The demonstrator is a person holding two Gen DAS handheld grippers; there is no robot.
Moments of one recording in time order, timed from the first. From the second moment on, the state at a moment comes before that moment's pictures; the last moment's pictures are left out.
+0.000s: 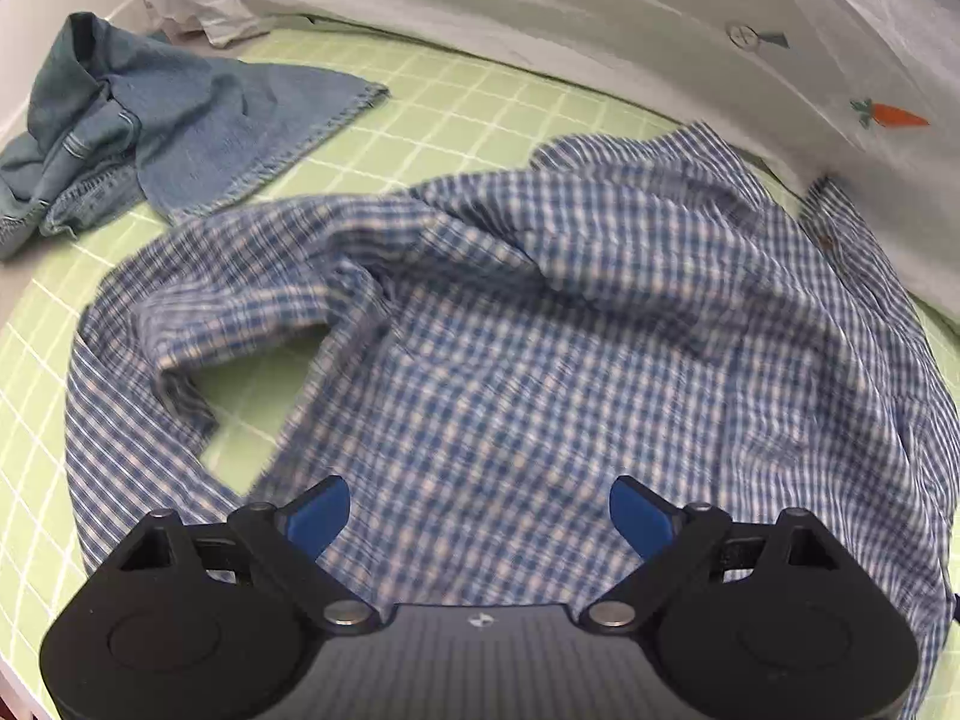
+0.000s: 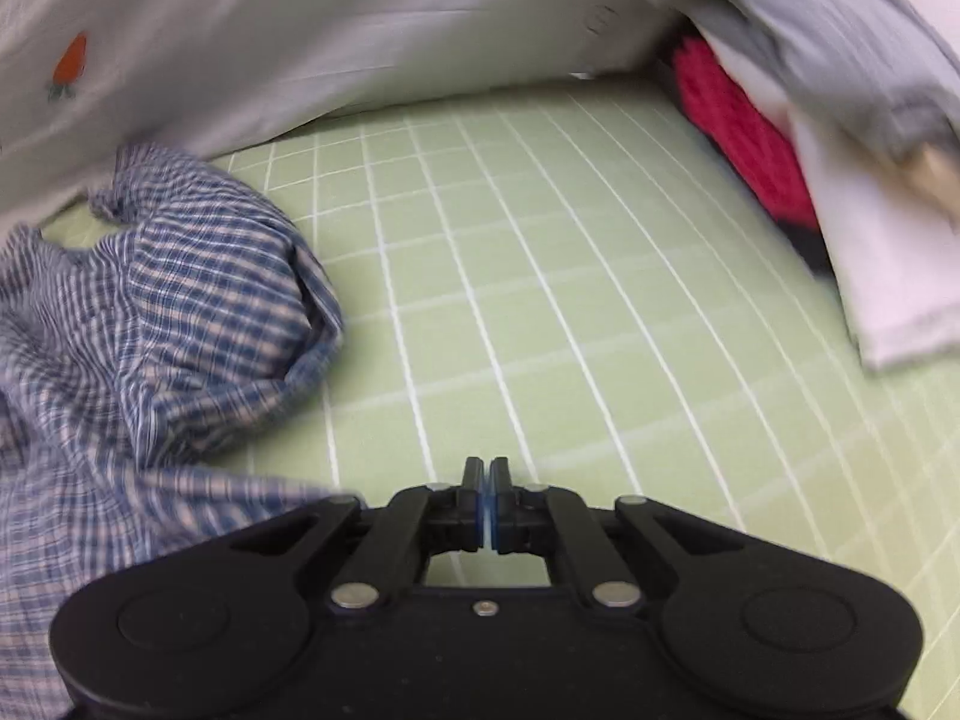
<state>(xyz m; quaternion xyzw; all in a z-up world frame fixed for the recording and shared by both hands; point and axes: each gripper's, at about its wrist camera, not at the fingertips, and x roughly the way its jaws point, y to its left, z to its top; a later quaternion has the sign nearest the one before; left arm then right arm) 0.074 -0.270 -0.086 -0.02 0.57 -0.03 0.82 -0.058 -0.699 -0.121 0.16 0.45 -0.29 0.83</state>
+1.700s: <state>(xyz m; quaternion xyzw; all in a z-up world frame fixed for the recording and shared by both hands) 0.048 -0.347 -0.088 0.10 0.57 -0.12 0.81 -0.140 -0.776 -0.122 0.25 0.35 -0.41 0.80</state>
